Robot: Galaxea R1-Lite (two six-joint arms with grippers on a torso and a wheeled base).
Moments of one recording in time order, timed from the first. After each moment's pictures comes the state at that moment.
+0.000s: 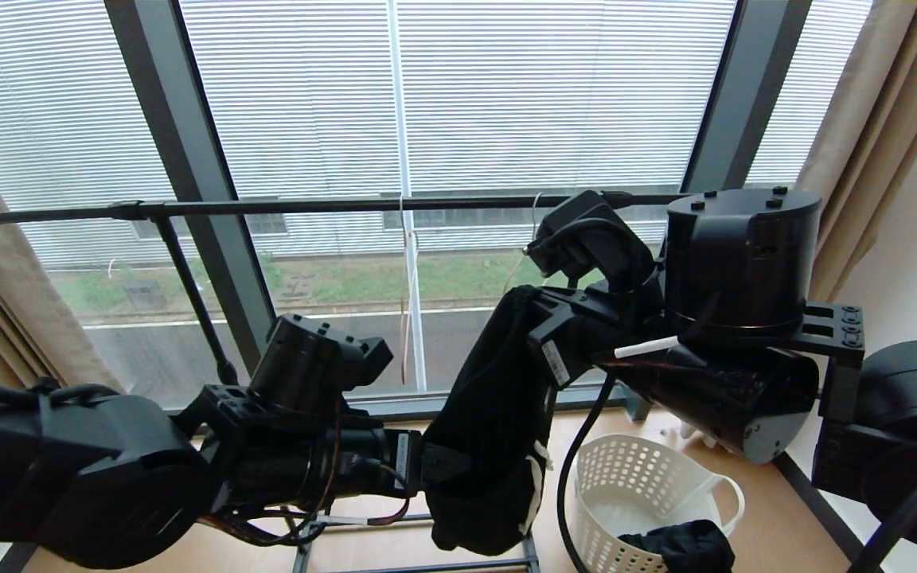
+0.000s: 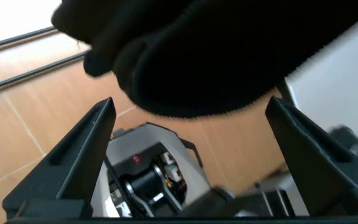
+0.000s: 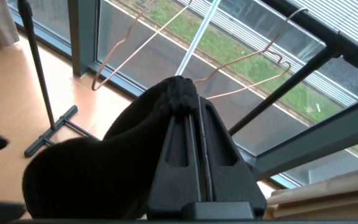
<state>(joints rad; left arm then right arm) -0.65 1.79 -0.80 -0.24 -0.16 -0.44 0.83 1.73 -1.03 -0.43 -0.43 -0.22</state>
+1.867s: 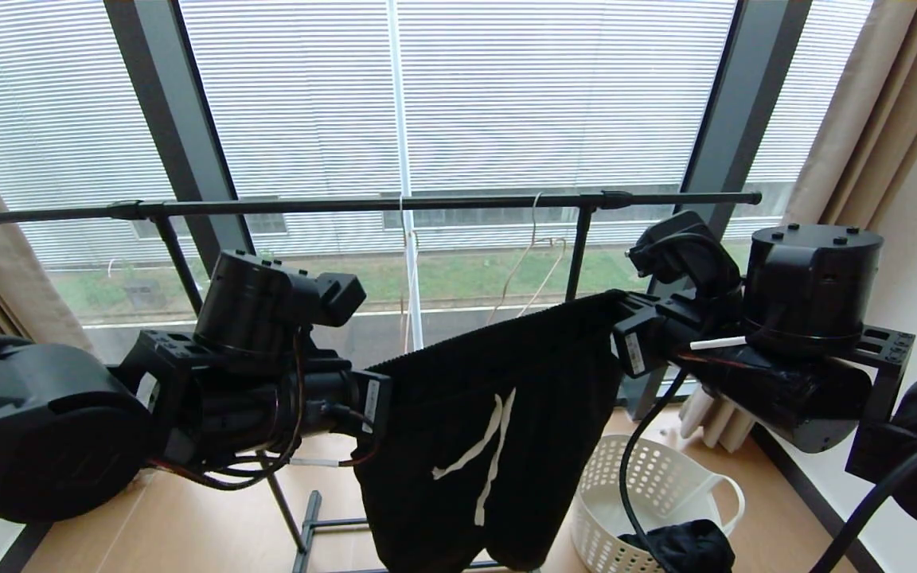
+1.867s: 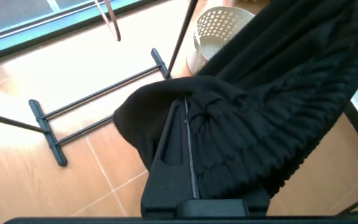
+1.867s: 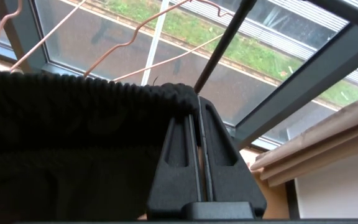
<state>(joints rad) -0.58 1.68 -0.91 -0.15 0.01 -0.19 0.59 1.68 -0.81 -0.62 -0.41 -0.18</state>
